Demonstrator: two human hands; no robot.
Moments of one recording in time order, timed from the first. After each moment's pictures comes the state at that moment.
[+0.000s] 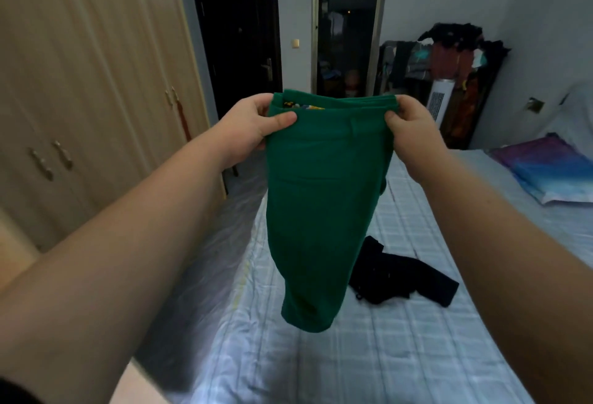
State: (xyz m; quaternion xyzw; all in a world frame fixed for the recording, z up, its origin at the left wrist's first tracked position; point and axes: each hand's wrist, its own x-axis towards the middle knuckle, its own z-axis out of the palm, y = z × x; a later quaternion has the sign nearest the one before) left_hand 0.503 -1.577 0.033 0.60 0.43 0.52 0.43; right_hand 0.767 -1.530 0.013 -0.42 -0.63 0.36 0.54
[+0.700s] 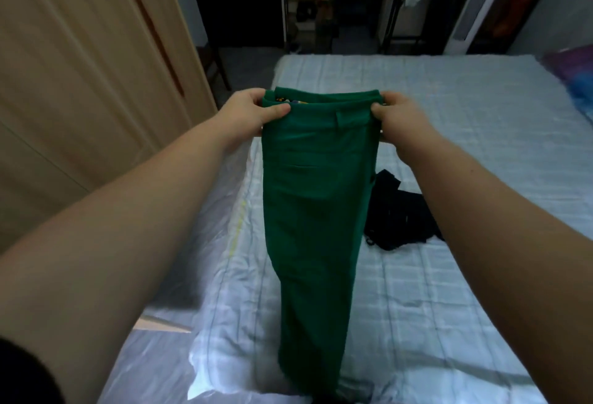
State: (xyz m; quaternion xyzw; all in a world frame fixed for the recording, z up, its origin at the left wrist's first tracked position) left_hand 0.457 -1.413 -0.153 0.50 0.60 0.44 0.45; right_hand 0.713 -1.361 -0.171 -0.56 -0.56 0.47 0.39
